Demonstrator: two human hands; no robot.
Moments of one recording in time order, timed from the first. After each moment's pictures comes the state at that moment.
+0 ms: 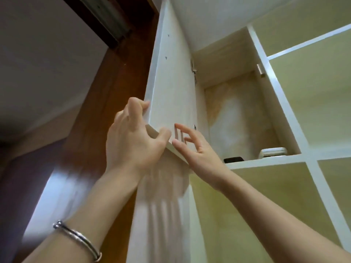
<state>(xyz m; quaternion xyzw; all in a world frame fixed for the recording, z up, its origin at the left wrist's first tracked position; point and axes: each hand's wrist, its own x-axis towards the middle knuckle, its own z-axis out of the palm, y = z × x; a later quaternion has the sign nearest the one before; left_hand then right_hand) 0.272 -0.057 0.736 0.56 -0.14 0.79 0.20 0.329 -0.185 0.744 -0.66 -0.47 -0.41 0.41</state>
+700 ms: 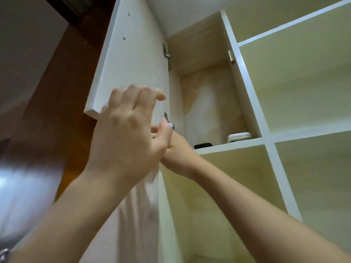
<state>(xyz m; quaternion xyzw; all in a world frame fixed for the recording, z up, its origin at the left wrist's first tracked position) 0.260 -0.106 0.717 0.57 -0.20 0.79 0.07 0.336 -0.205 0.736 -0.73 -0.43 -0.43 0.31</state>
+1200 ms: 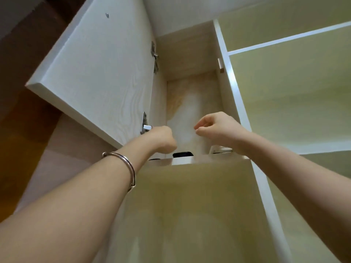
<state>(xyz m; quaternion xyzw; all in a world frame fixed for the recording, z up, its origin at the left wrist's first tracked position) 0.374 -0.180 0.806 0.90 -0.15 0.39 0.11 0.333 -0.320 0.800 -0.81 -0.17 -0.51 0.23</state>
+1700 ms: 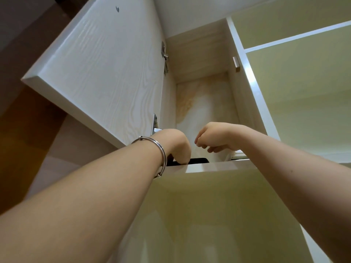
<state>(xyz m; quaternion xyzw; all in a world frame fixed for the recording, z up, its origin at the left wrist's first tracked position) 0.378 -0.195 0.821 0.96 -0.07 0.26 -0.12 0.381 -0.298 0.839 -0.92 -0.07 -0.36 0.17</state>
